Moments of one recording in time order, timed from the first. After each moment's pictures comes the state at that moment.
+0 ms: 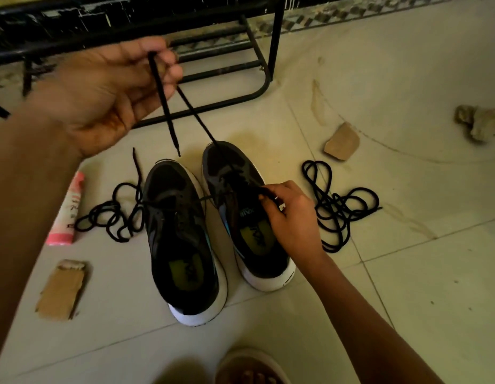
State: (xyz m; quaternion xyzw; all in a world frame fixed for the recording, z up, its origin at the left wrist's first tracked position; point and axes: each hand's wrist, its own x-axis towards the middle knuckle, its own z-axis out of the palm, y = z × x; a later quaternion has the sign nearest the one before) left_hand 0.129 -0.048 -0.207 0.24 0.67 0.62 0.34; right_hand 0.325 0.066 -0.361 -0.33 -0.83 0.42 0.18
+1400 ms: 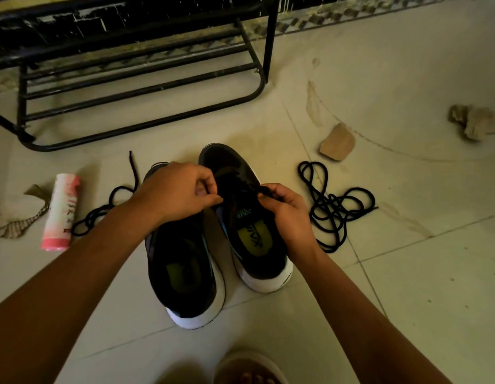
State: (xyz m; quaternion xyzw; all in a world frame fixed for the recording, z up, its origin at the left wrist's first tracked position) left_hand 0.170 -0.043 -0.293 0.41 0.86 0.13 0.27; right_hand 0.314 0.066 -0.355 -0.40 -0.52 0.74 0.15
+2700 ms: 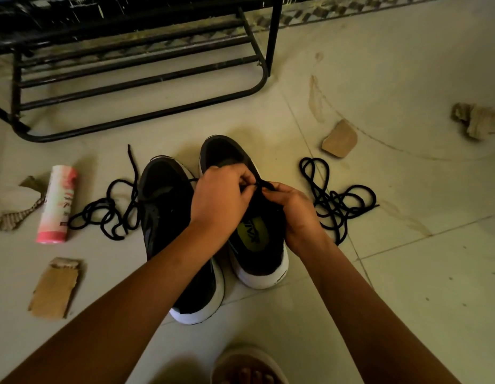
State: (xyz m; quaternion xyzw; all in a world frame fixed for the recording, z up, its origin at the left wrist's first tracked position) left_hand 0.228 -0.009 -0.322 0.34 0.89 0.29 0.11; right_hand 0.312 0.077 -0.361 -0.43 -0.40 0.81 0.08
